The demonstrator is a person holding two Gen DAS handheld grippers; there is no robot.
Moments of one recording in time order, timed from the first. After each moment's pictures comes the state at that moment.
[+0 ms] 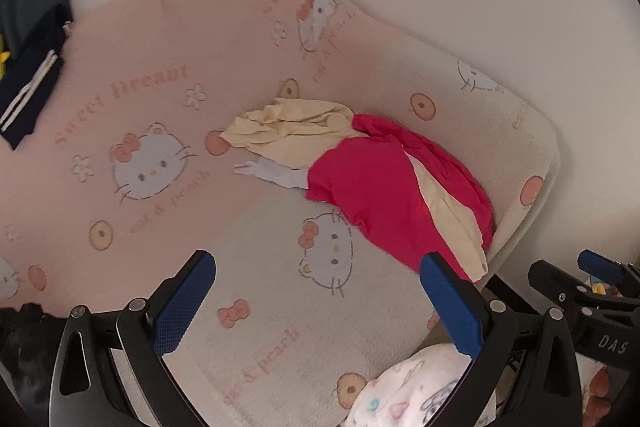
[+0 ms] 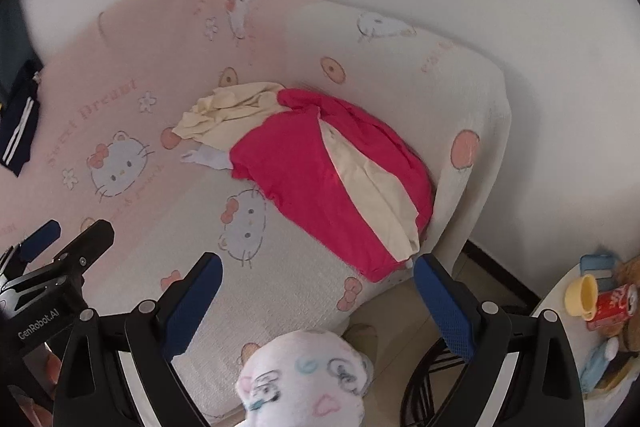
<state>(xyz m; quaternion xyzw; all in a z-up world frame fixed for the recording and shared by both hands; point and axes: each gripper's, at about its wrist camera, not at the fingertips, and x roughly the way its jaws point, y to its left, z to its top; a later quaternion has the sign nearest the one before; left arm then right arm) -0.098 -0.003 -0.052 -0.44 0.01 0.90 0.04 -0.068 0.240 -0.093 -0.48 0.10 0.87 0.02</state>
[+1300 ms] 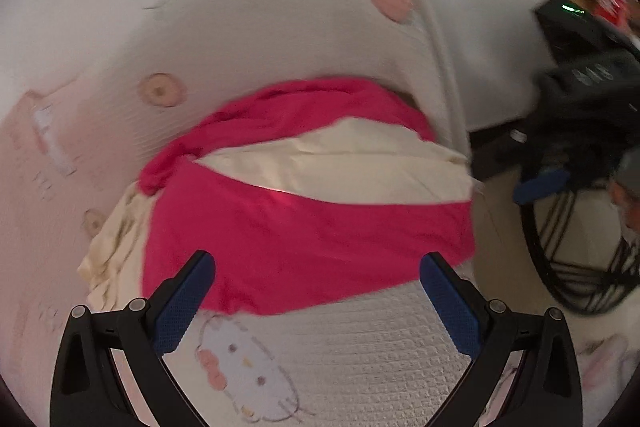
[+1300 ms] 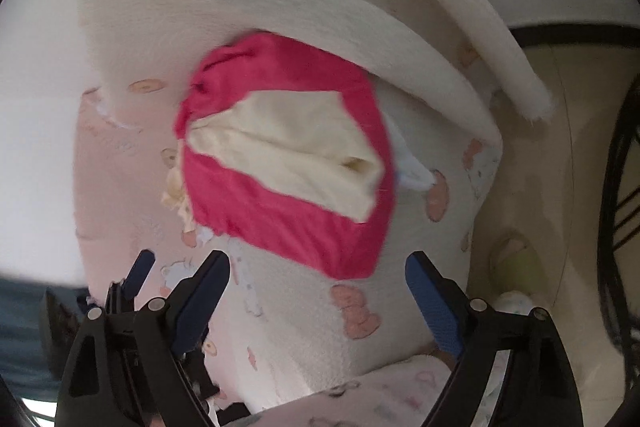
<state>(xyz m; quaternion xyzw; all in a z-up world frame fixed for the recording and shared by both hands) -0.157 0.178 -0.231 -0.36 0.38 0.78 0.34 -0.079 0.397 -0.357 -0.45 0.58 0.68 0.01</state>
